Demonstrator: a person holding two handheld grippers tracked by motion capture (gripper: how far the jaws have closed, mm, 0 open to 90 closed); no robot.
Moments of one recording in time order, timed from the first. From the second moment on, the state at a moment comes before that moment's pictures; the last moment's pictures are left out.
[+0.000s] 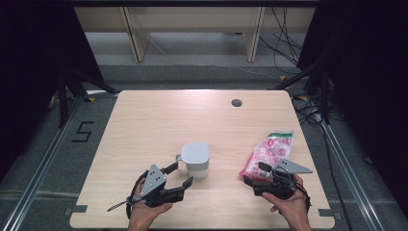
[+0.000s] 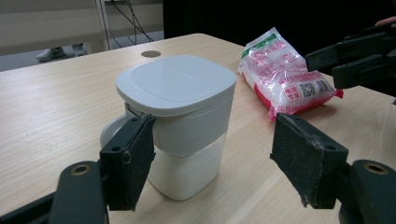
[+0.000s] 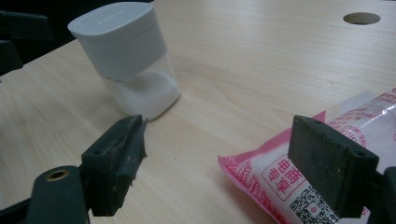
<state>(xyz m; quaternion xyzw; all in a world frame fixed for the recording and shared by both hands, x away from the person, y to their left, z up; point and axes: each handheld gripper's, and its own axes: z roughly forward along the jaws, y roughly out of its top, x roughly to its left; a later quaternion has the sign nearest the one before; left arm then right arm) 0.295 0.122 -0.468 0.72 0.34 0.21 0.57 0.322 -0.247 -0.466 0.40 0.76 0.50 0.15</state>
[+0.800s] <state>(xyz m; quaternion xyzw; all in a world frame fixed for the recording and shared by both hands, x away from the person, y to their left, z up) 0.282 0.115 -0.486 0.73 0.34 0.21 0.56 0.316 -0.240 -0.467 0.38 0.77 0.49 0.15</state>
